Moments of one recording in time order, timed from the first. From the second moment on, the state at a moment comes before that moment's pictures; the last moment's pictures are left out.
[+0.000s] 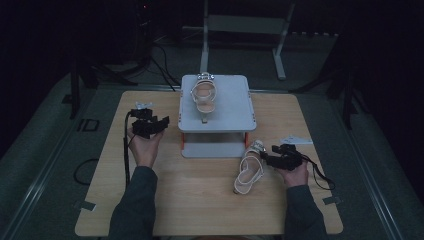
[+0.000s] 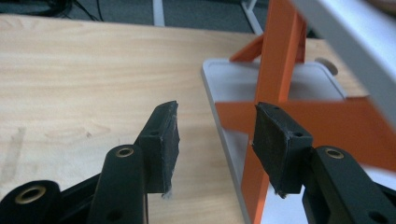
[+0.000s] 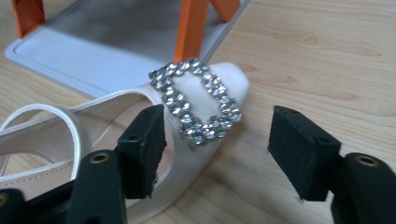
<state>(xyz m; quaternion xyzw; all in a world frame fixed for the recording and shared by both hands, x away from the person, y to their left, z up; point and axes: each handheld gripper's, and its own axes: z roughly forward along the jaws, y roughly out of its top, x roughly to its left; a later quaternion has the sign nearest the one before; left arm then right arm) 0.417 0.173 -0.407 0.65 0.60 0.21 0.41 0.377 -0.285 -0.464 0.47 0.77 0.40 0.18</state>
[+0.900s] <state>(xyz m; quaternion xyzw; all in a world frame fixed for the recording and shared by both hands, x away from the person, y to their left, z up) 0.396 0.153 -0.484 0.69 0.58 0.19 0.38 0.382 -0.272 -0.477 0.47 0.79 0.36 0.17</state>
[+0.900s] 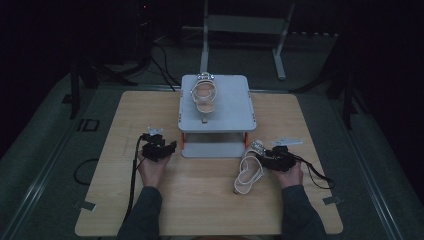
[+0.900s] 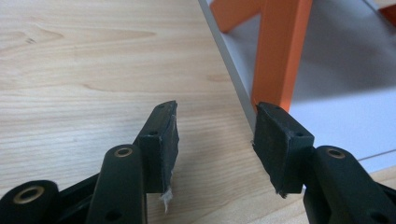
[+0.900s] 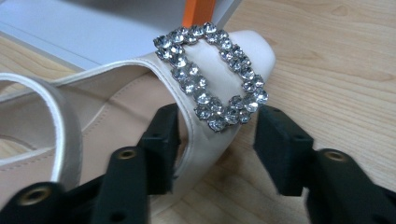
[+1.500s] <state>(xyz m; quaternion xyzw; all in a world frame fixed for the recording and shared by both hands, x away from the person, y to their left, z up) 0.397 0.160 -0.503 0.69 0.59 0.19 0.37 0.399 -0.313 -0.476 0.52 0.76 0.36 0.17</state>
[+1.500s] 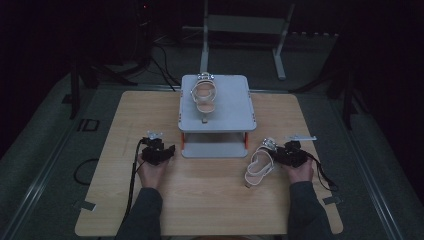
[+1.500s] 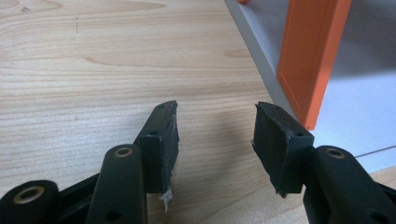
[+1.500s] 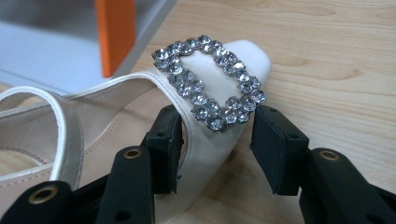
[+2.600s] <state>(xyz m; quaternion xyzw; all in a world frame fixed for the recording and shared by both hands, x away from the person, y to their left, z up) 0.401 0.162 -0.507 0.68 0.59 0.20 0.38 0.389 -0.306 -0.433 0.47 0.76 0.38 0.22</state>
